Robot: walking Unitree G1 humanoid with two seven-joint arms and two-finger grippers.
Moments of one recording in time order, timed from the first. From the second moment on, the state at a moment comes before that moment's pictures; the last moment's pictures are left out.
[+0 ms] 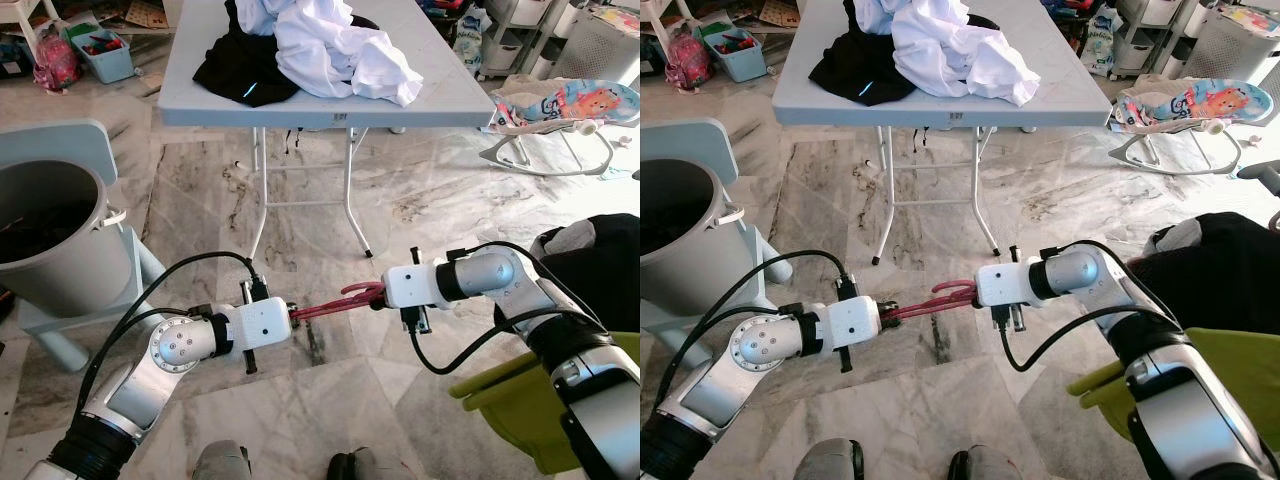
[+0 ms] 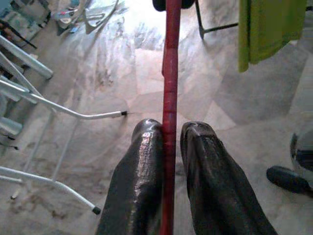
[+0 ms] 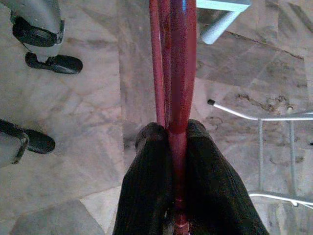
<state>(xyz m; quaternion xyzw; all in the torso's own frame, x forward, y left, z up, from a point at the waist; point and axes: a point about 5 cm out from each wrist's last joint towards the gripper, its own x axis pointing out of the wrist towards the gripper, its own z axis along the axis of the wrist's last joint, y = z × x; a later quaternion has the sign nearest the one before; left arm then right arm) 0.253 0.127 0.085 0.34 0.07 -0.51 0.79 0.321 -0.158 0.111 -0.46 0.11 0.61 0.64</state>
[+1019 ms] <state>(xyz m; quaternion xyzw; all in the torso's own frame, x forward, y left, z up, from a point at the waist) 0.250 0.128 0.113 0.19 0.01 -0.39 0.90 0.304 -0.189 0.066 -0.41 0.17 0.50 0.74</state>
